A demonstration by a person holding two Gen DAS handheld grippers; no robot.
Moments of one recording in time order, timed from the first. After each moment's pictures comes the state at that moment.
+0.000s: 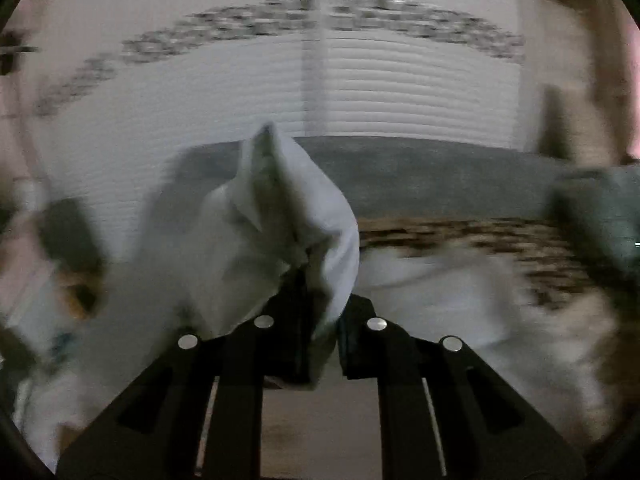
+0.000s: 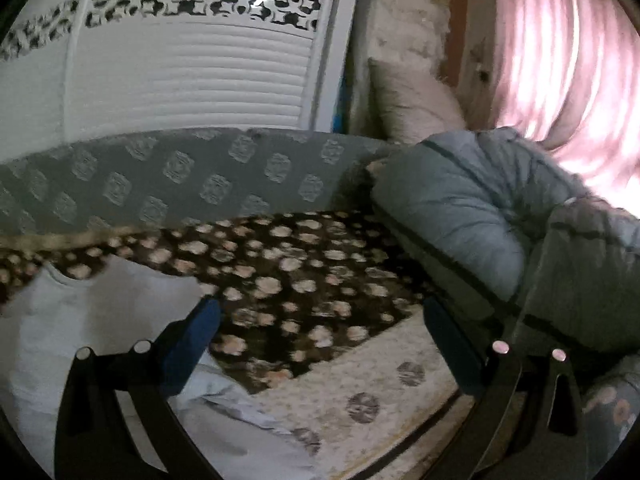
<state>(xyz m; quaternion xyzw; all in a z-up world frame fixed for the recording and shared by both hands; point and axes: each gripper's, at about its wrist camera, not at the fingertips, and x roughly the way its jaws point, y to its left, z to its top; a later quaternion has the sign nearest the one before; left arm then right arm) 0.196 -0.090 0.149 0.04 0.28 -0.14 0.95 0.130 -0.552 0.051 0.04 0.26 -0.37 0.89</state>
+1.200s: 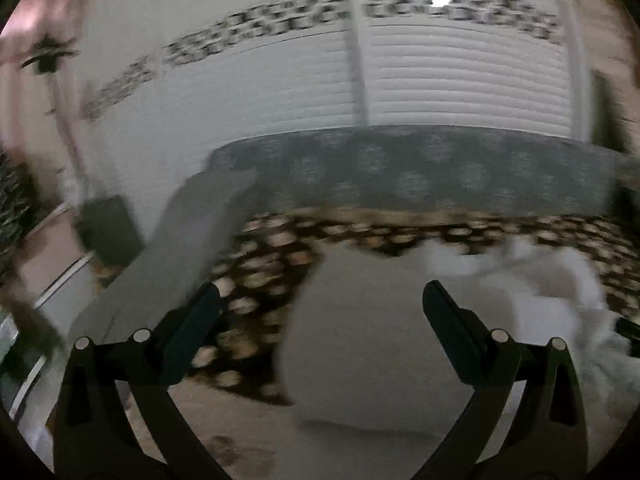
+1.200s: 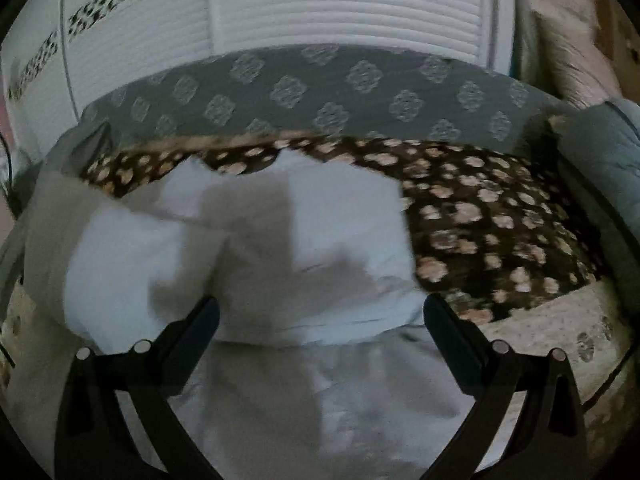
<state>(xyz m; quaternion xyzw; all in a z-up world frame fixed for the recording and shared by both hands) 0.211 -0.066 0.042 0.05 0.23 0.04 0.97 0.191 -0.450 -0.062 0.06 0.36 -0.10 0.93</state>
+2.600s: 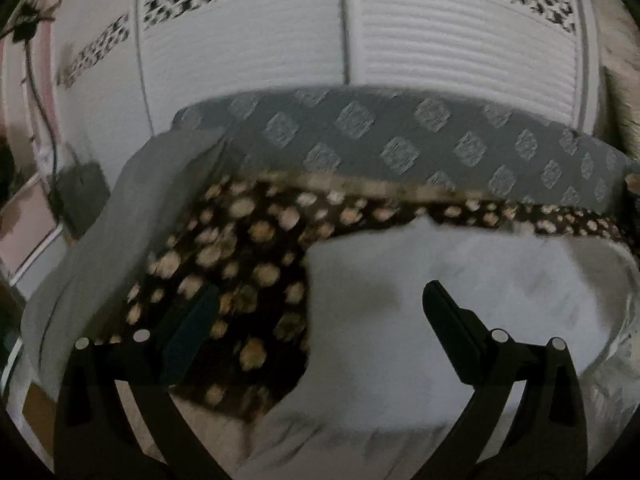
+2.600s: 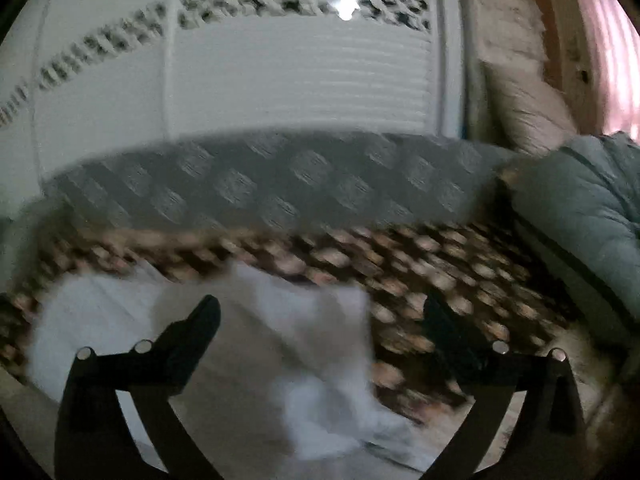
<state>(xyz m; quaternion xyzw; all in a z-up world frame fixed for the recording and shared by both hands) 0.296 -0.115 0.010 0.03 0.28 -0.02 0.96 0.219 -0.484 0.004 0.06 0.22 -0.17 0.96</state>
